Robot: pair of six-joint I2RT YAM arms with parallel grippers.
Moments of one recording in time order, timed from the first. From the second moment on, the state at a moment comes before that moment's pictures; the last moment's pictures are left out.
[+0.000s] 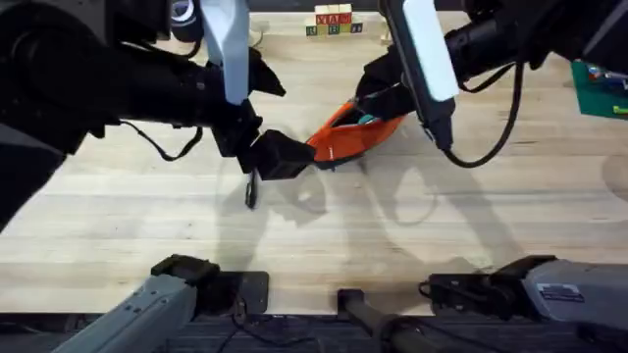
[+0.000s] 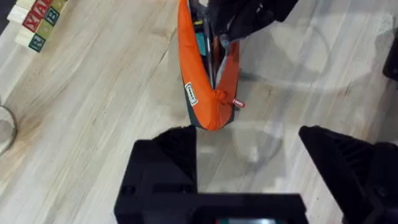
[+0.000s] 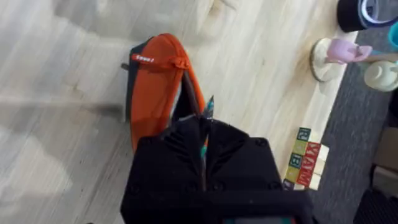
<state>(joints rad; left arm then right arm) -0.21 1.05 1.08 -1.01 0.58 0.72 0.37 1.49 1.25 -0.83 -0.55 -1.66</state>
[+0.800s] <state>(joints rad) -0.21 1.05 1.08 -1.01 0.58 0.72 0.37 1.64 1.25 -0.86 -0.55 -1.70</state>
